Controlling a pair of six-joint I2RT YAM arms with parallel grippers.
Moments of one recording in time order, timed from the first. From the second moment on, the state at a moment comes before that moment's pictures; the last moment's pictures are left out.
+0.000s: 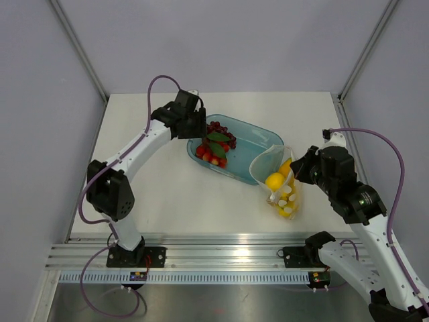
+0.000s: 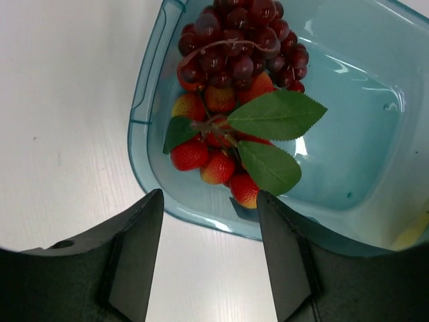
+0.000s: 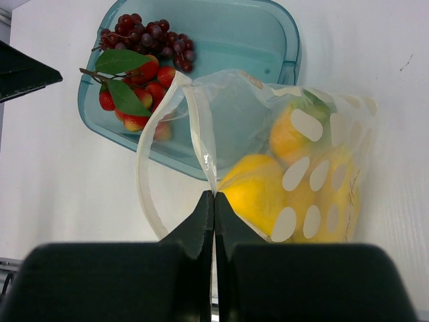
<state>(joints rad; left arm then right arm) -0.50 1.74 1.62 -0.75 -0.10 -0.45 0.40 0.73 1.02 -0.79 0.14 0.58</state>
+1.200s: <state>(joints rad) -0.40 1.97 1.61 -0.56 0.21 -0.46 0.40 0.74 1.02 -0.79 0.14 0.58</state>
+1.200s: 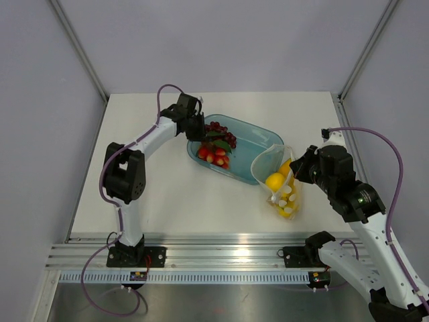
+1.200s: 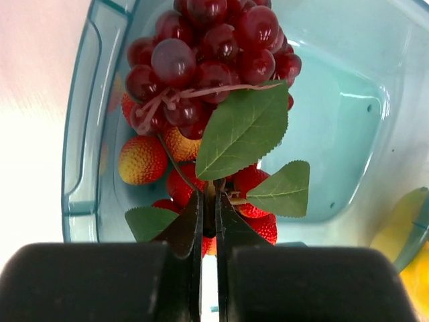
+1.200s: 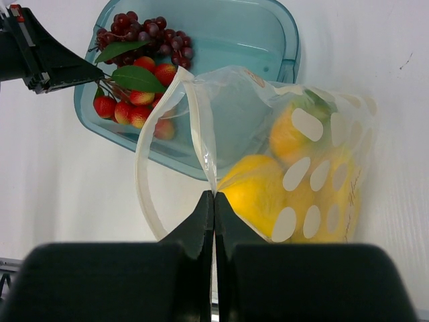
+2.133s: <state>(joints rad) -0.52 1.51 1.64 -0.48 0.54 -0.58 0.40 0.76 1.02 -0.78 0.11 0.58</state>
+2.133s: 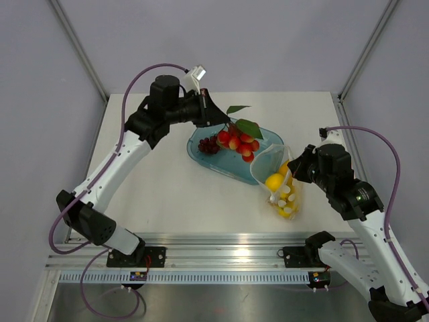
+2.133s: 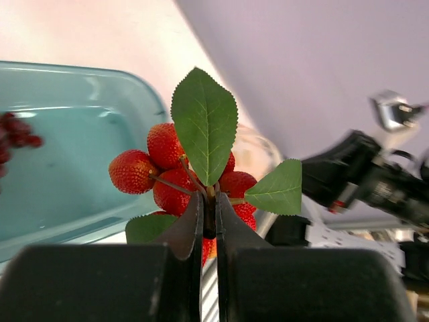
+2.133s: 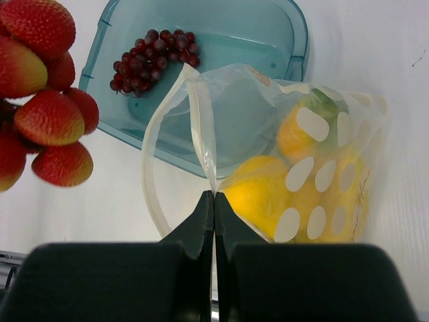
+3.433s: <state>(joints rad) -0.84 1.83 1.41 0.06 0.52 -0.94 0.40 0.78 1.02 -0.72 -0.07 0.66</state>
